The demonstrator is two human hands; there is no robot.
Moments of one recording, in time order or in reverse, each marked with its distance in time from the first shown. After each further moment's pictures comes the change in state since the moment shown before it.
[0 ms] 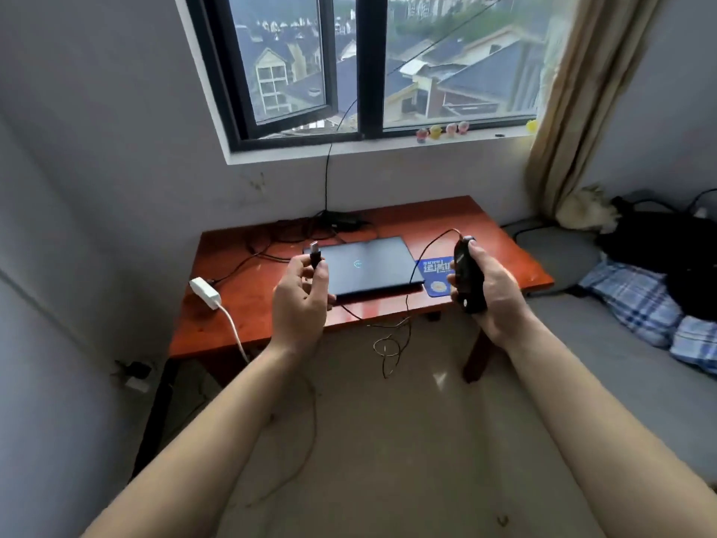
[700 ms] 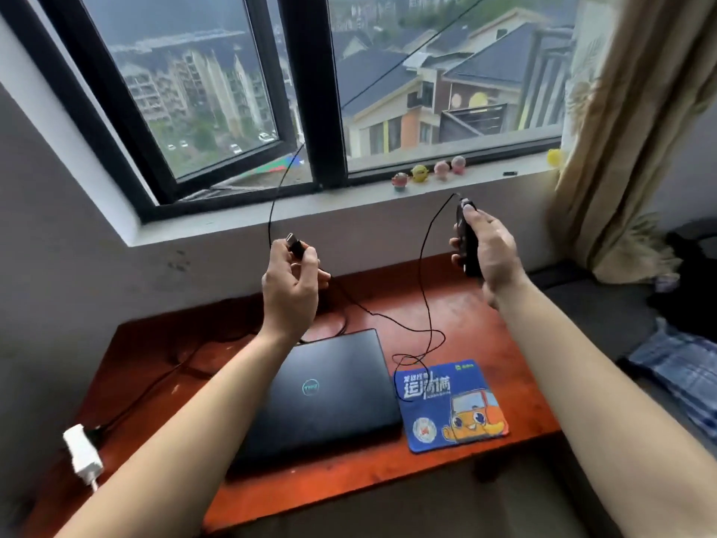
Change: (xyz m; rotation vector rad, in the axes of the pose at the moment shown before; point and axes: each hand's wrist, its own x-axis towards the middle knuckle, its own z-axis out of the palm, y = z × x) left_hand 0.361 -0.080 0.283 0.035 0.059 0.052; right_hand 0.476 -0.099 -0.053 -0.008 0.057 -0.140
